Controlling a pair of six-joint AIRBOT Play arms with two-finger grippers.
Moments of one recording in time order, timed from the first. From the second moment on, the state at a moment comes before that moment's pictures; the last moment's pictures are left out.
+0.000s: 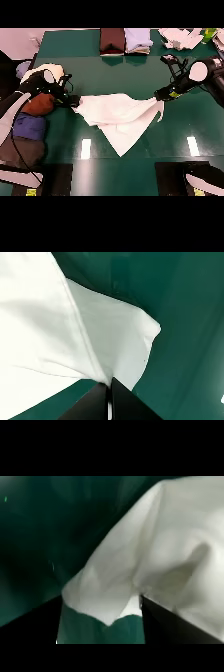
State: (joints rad) left arm -0.14 -1.57 1.22 1.25 -1.21 -1.51; right arm 0.31 -1.16 1.23 -1.57 1.36 1.67
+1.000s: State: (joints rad) left arm -0.15 -0.90 1.88 1.45 -1.15 -1.50; right arm 0.07 -0.96 2.00 -1.59 1.43 1.59
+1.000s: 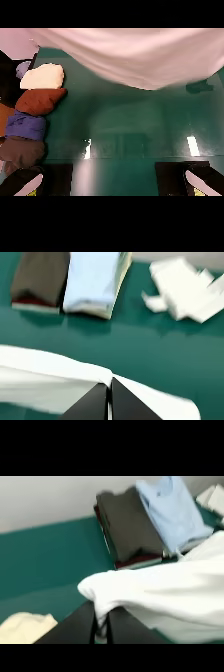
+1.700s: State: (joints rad) left arm -0.15 -1.10 1.73 1.36 -1.30 -1.51; right arm -0.04 -1.20 2.00 -1.48 1.44 1.54
